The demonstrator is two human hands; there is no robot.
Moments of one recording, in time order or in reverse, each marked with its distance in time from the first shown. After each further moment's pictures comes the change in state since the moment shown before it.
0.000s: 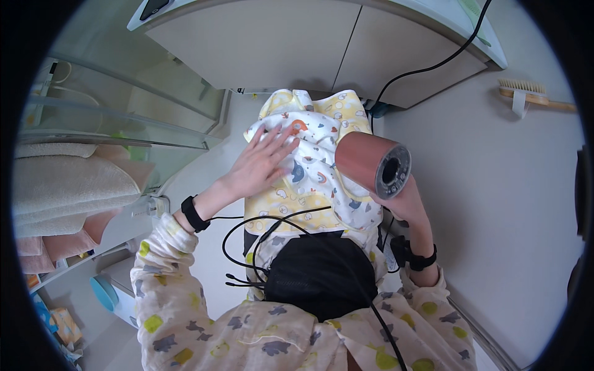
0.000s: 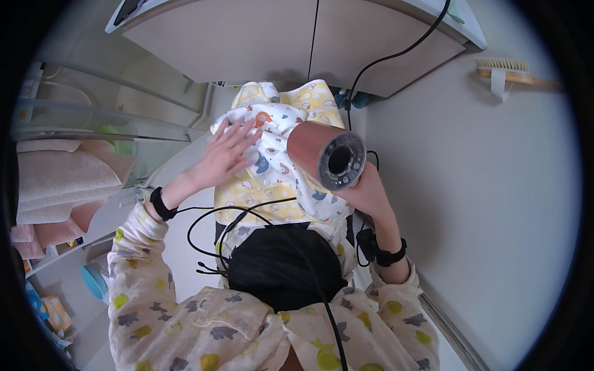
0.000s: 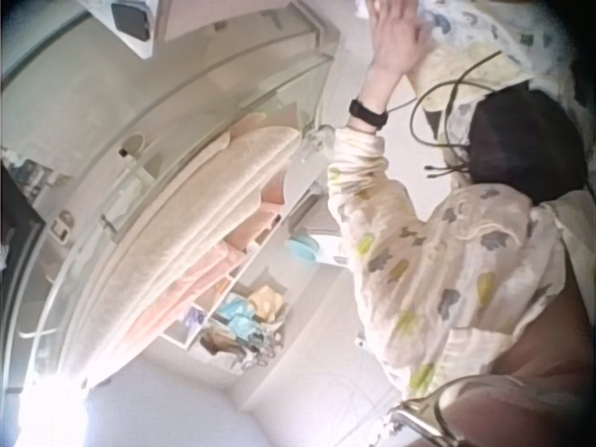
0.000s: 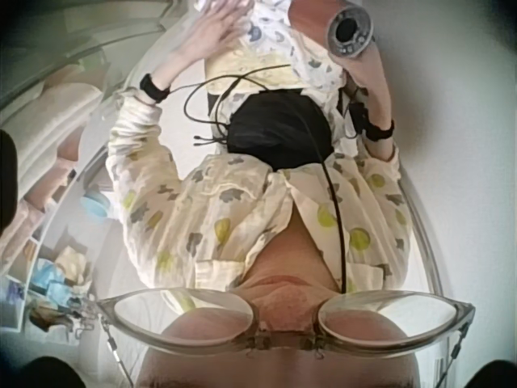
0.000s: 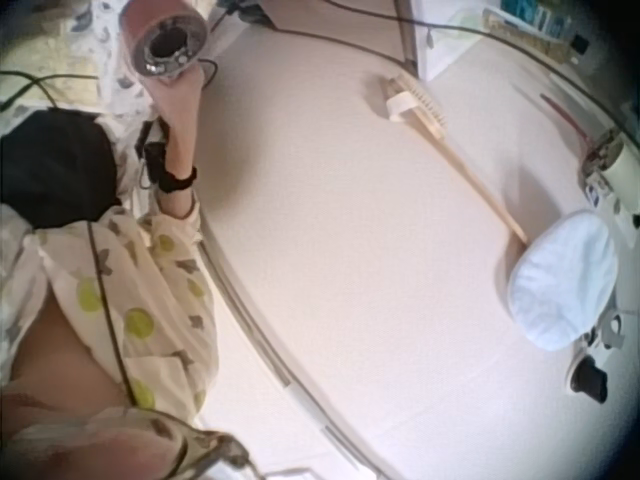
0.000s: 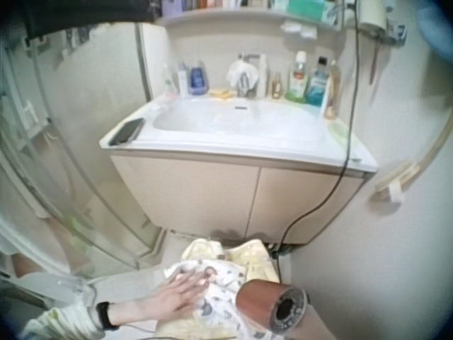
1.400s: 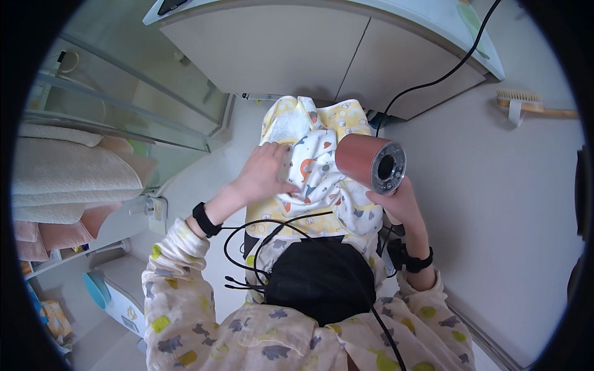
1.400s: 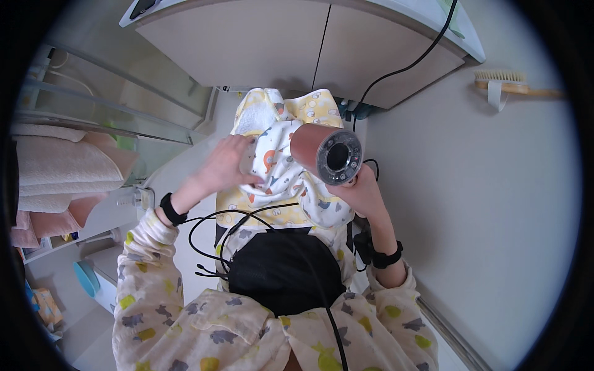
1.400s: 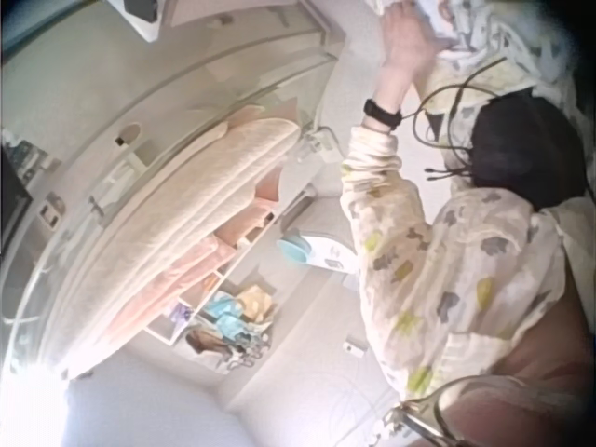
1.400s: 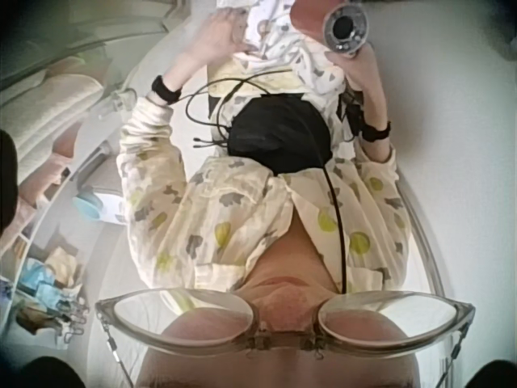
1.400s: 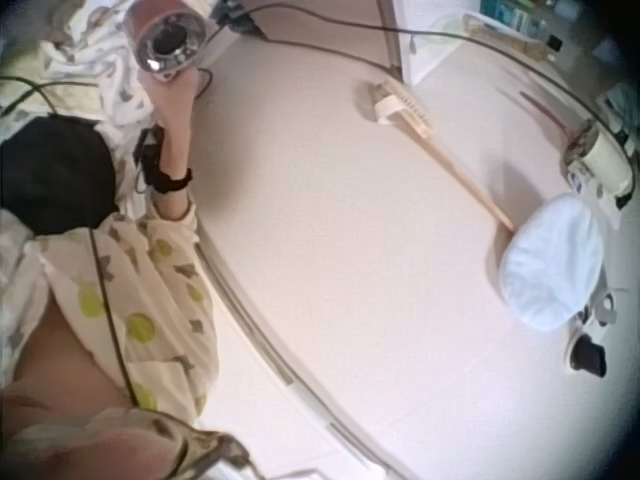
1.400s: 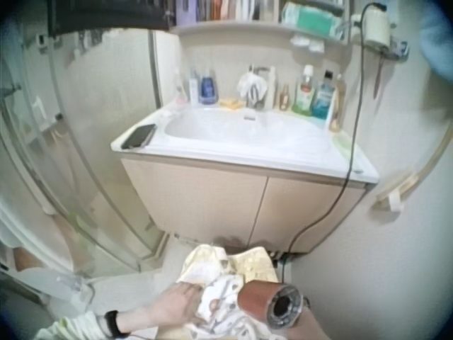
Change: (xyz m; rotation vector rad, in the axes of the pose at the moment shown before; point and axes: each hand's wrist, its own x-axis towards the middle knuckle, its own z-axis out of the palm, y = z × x) left_hand 0.000 0.014 0.000 -0.134 0.091 -0.304; right_hand 0.008 -0.003 0.010 0.063 -0.017 0.039
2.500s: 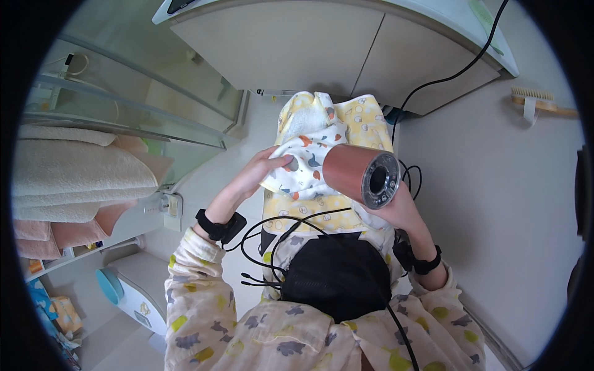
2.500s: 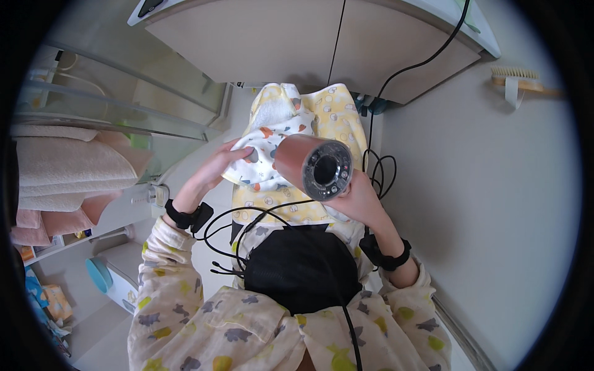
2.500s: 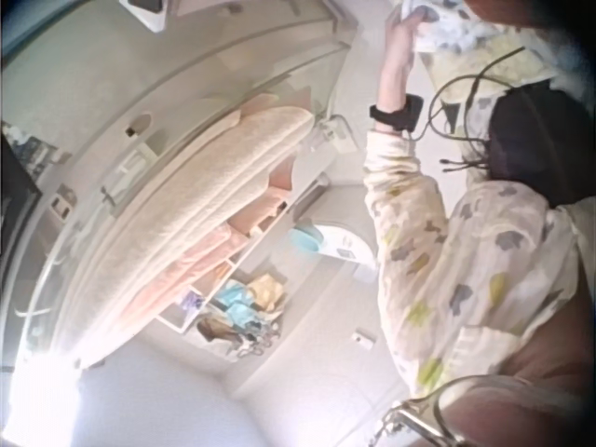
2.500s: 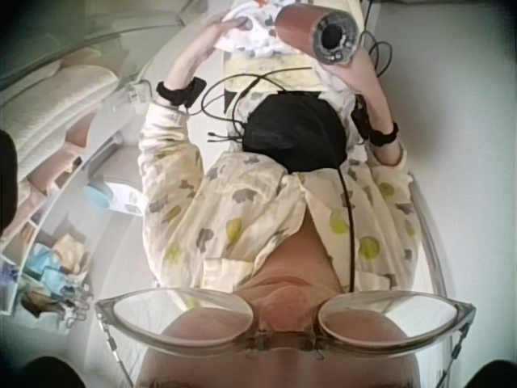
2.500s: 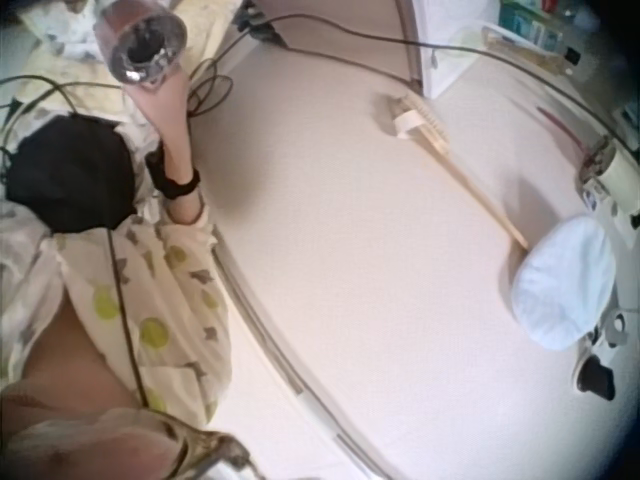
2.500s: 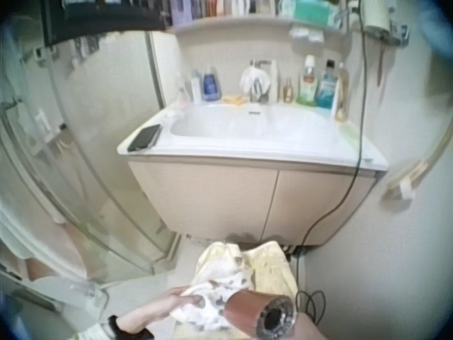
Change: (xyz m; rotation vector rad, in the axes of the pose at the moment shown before) left_hand -0.016 -0.028 -0.018 -1.325 -0.226 -0.586; right_hand -0.003 -0.008 0.035 -0.057 -0.111 -0.116
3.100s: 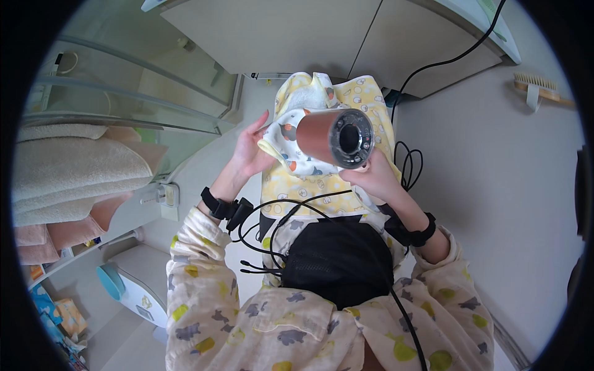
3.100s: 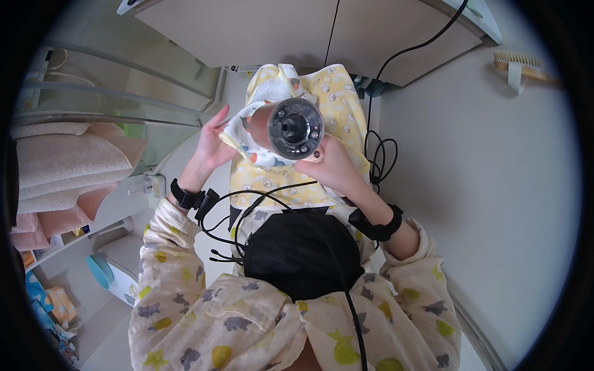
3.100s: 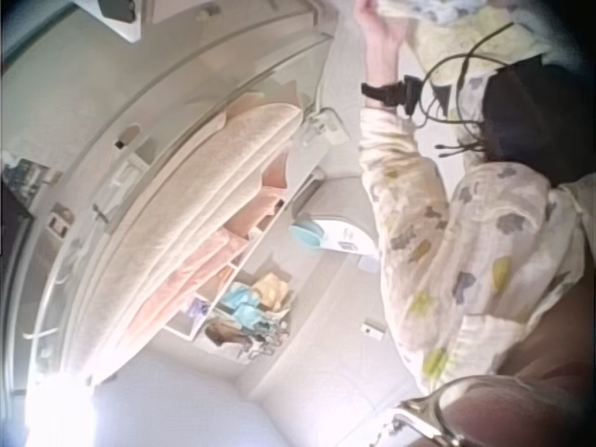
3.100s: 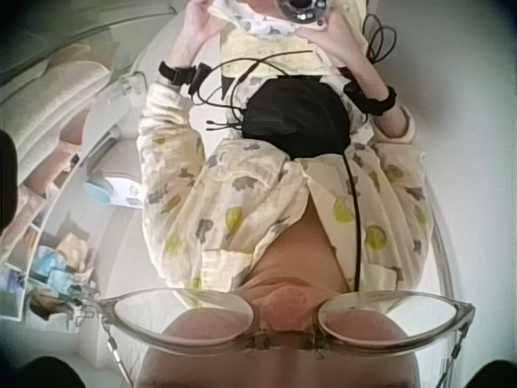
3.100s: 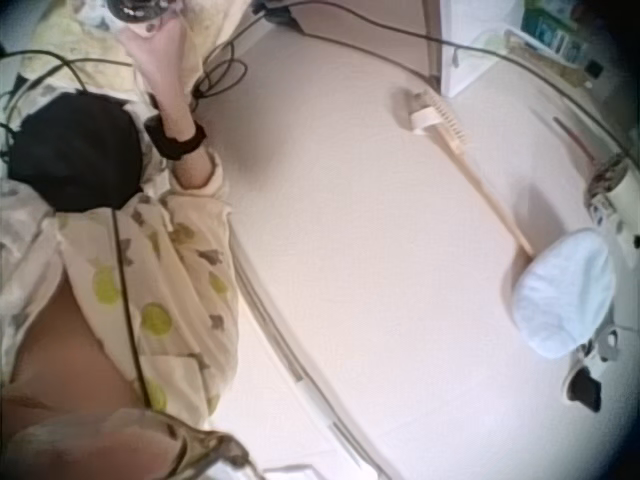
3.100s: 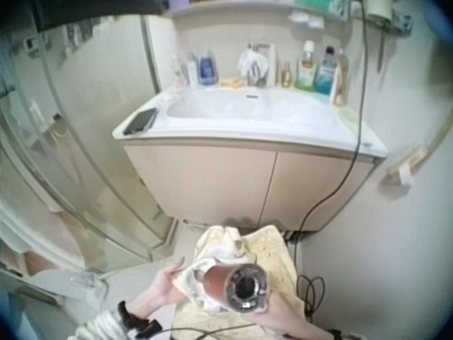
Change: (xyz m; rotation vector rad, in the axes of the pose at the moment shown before) left_hand 0.026 -0.022 -0.016 -0.889 -0.270 -0.034; right_hand 0.033 0.010 0.033 0.118 -0.097 0.094
